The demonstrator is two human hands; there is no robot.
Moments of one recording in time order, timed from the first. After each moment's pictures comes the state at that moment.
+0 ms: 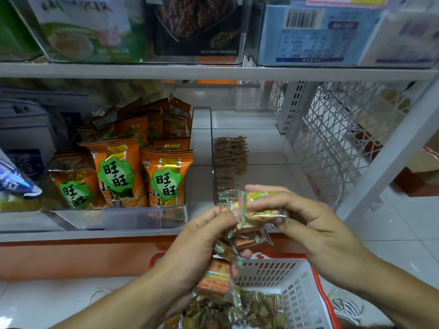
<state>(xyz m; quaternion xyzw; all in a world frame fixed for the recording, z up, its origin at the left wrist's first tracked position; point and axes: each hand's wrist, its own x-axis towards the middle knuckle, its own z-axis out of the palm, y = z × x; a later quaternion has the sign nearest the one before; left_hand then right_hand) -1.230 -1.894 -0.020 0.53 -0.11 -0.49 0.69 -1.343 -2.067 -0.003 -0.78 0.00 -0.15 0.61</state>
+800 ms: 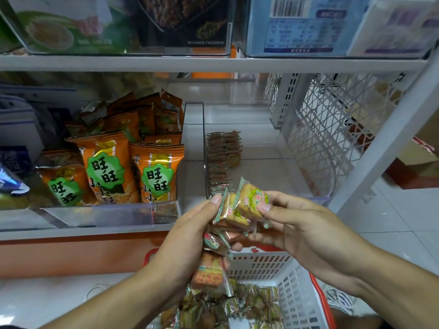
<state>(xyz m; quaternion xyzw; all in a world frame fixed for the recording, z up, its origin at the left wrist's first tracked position) -1.231 -1.909 -0.023 0.54 -0.09 -0.45 0.70 -1.345 -2.062 0.001 -0.54 0.23 -0.02 0.81</state>
